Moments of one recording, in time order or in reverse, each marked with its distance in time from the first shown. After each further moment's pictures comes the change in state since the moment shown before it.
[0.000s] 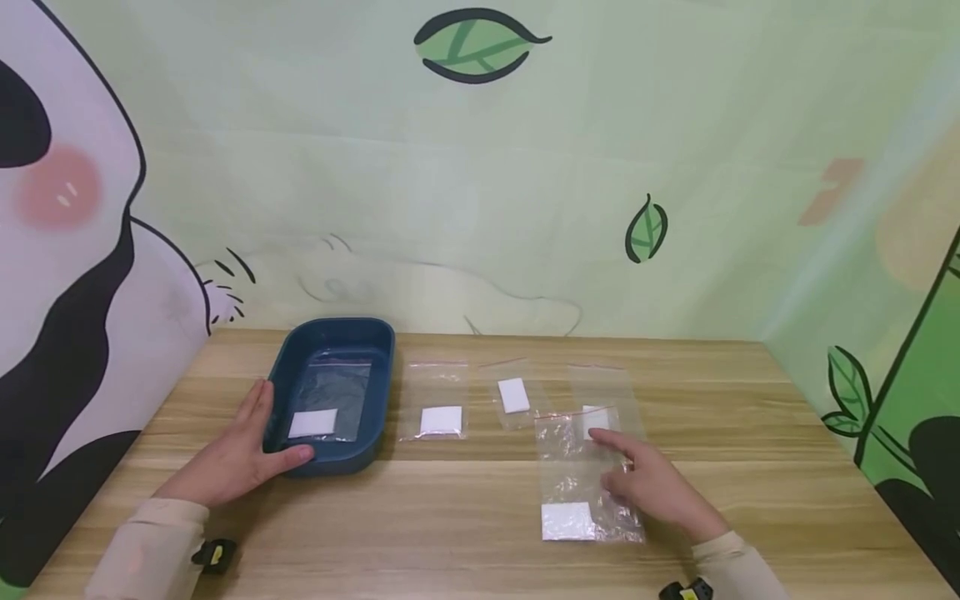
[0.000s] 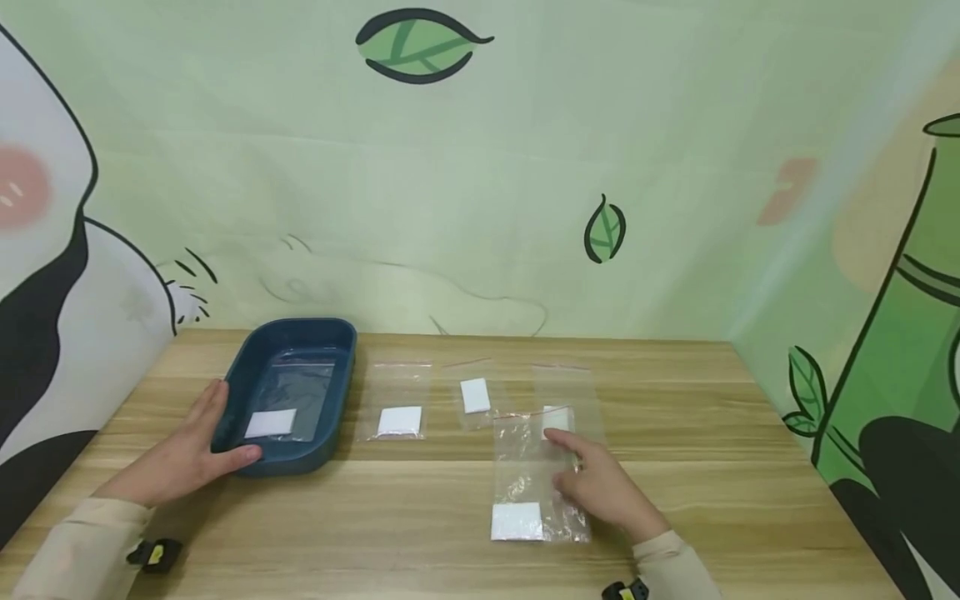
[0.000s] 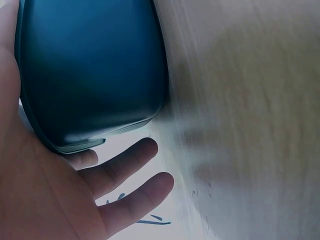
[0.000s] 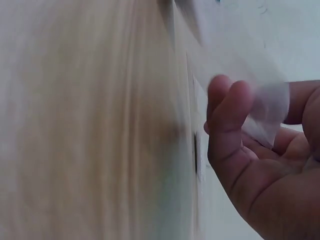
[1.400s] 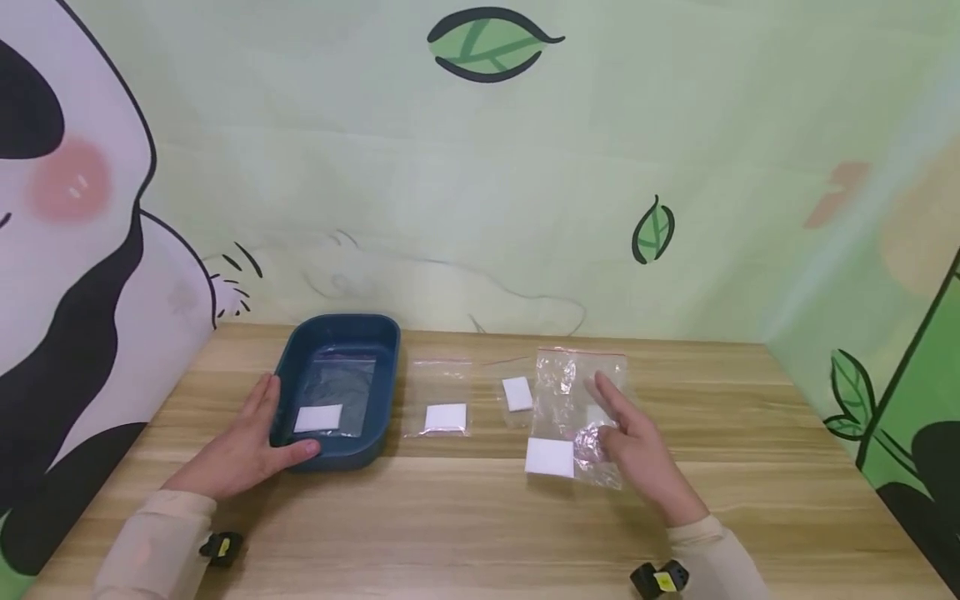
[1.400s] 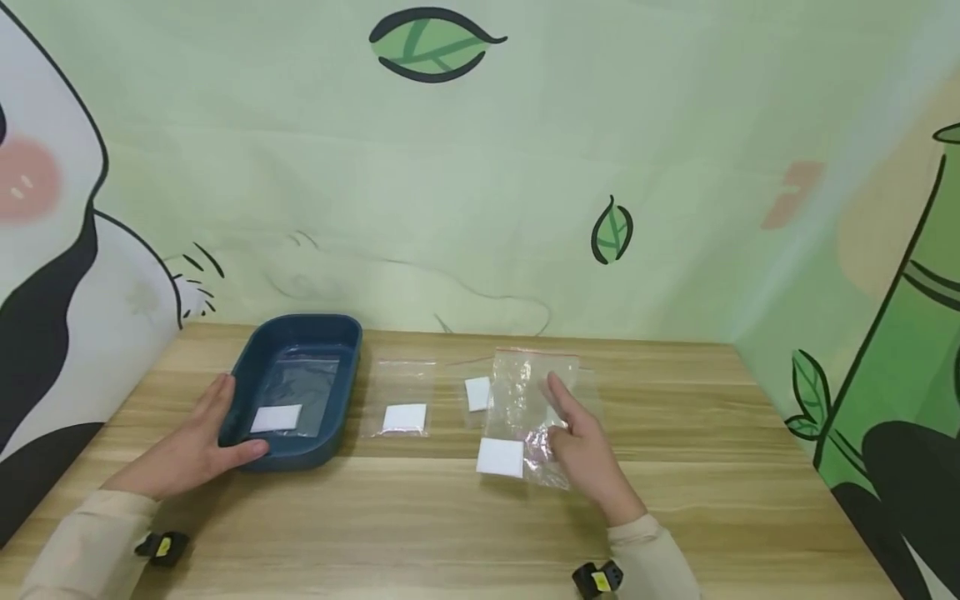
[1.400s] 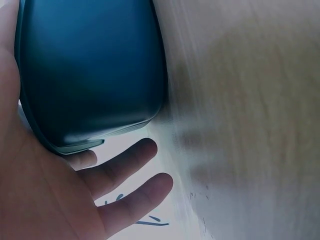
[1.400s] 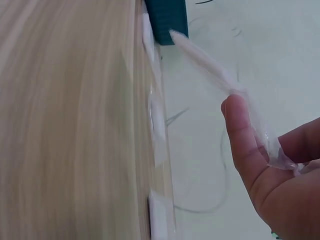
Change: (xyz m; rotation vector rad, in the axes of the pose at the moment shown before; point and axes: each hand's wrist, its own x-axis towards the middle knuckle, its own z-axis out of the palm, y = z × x) left_hand -0.001 0.000 0.001 -0.019 0.025 0.016; right_hand 0.016 -0.044 0.011 0.285 0.122 -0.168
